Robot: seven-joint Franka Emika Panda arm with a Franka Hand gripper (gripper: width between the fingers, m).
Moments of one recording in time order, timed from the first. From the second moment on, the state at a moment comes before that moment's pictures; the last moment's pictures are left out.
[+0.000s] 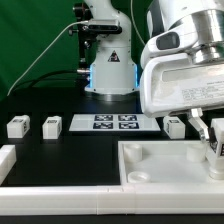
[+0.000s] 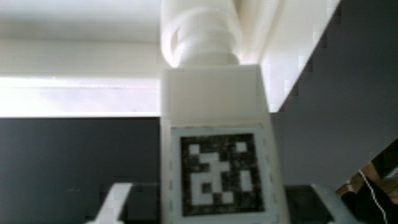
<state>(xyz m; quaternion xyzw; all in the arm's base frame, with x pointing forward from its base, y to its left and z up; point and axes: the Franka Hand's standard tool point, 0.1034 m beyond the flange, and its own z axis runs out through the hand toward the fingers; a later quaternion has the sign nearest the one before) 0.634 0.116 0.087 -0.96 -0.04 -0.28 0.06</state>
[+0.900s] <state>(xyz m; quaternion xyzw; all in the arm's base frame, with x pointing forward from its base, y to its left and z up) 0.633 0.116 0.079 -0.95 -0.04 -0.31 0.05</state>
